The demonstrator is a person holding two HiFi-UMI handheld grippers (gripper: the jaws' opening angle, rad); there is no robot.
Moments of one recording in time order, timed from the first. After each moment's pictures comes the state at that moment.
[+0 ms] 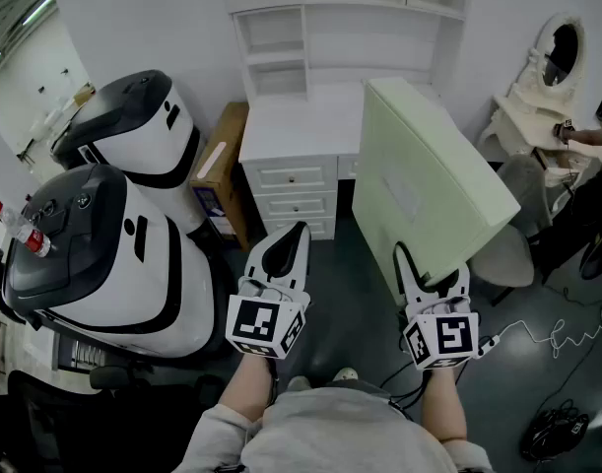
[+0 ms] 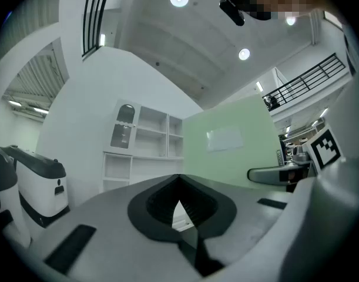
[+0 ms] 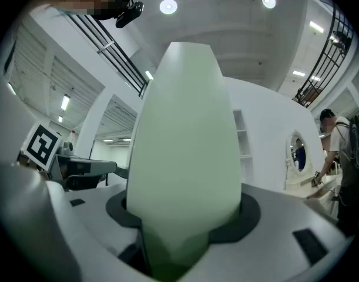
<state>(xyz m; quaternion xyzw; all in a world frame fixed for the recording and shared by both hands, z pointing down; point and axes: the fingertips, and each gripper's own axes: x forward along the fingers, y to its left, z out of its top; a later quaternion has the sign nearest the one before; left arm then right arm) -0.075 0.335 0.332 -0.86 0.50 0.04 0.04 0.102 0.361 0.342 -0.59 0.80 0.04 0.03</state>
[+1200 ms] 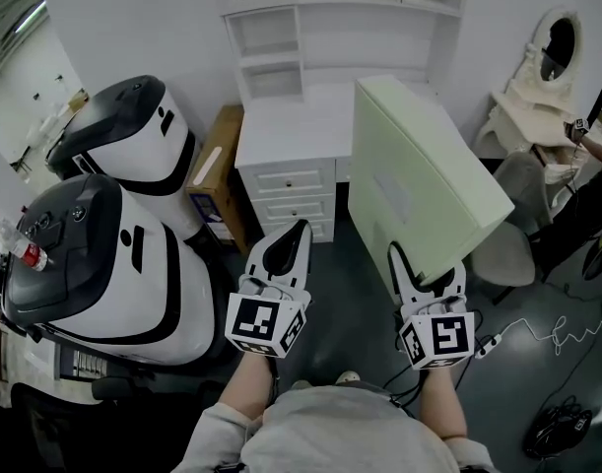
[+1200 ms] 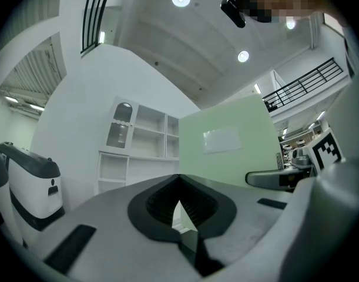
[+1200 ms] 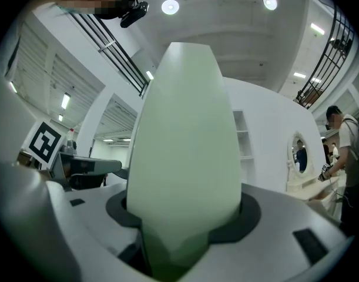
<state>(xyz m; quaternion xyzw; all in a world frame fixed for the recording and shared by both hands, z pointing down) -0.072 0.306 0.328 -0.87 0.49 0.05 0.04 0.092 0.334 0.342 -0.59 0.81 0.06 0.03</state>
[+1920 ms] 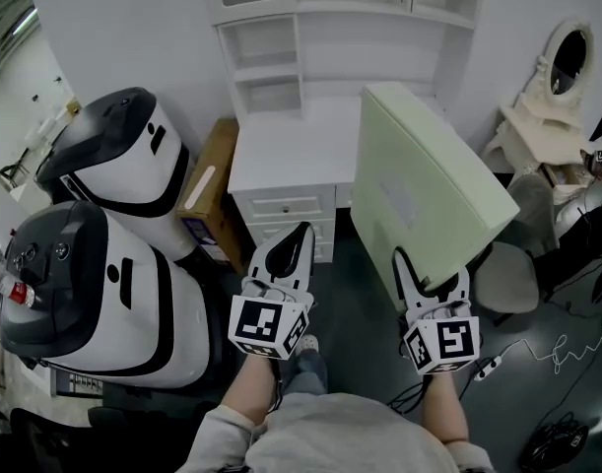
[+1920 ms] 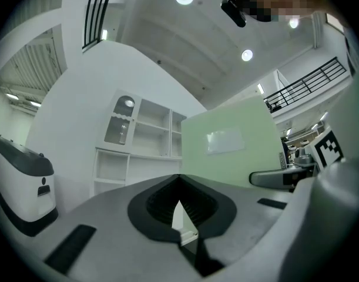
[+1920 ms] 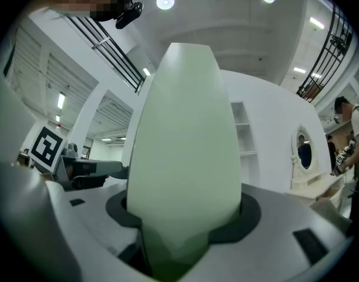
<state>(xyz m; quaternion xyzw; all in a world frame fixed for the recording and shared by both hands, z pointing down) -0.063 0.188 0.333 -0.87 0.50 0.06 0.04 0.108 0.221 0.347 -0.59 0.81 0.04 0.03</state>
